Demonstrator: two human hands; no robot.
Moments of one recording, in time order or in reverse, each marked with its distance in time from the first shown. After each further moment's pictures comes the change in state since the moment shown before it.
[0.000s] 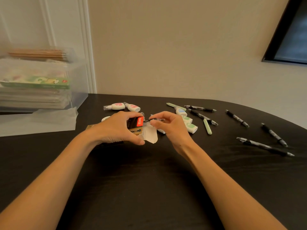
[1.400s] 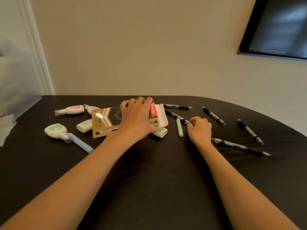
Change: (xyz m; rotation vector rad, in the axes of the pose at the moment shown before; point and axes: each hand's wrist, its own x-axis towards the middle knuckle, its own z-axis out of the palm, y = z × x) left_hand 0.122 0.088 0.093 0.542 0.379 0.039; right_hand 0.038 0.083 -0.166 -0.803 0.530 0.344
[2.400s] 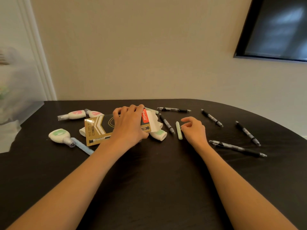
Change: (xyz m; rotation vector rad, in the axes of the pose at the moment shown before) left_hand -0.010 -0.016 -0.002 0.042 -0.033 -0.060; right_hand -0.004 -0.010 -0.002 0.311 -0.118 -0.010
